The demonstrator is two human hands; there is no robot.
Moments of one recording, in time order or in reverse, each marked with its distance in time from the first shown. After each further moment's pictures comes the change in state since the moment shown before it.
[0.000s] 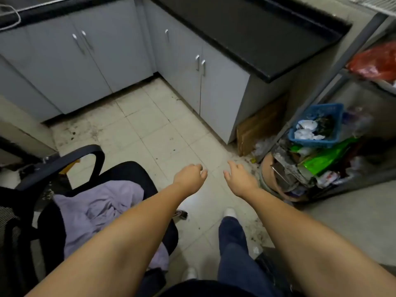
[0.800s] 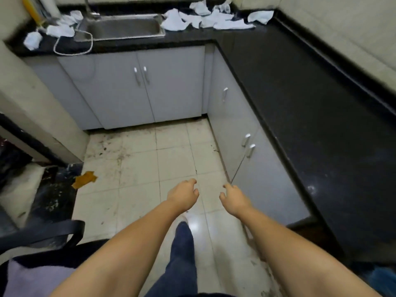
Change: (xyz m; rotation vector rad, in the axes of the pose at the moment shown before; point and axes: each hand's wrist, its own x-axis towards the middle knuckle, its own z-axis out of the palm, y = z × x) left_hand 0.333 -0.065 -0.194 -0.213 0.179 -0.379; right_hand 0.410 -0.139 -0.155 -0.114 -0.205 -0.291
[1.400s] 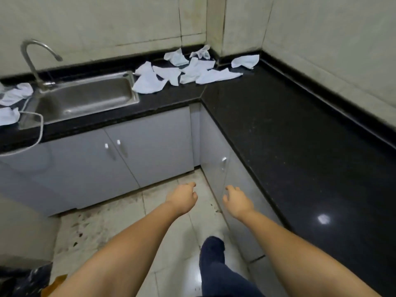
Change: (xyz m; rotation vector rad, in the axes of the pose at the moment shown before) left_hand 0.390 0.042 -0.230 0.160 -0.009 0.156; right_hand 0.346 -0.102 -0.219 0.102 0.149 0.058
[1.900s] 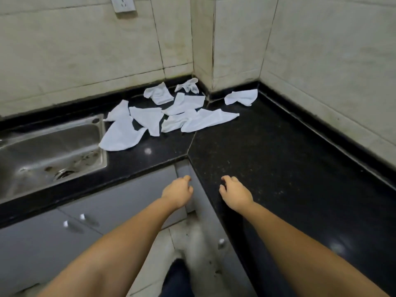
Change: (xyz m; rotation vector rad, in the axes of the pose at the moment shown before) left_hand 0.312 0.045 -0.159 -0.001 0.051 0.033; right_hand 0.292 -0.044 -0.181 0.031 0.130 -0.065
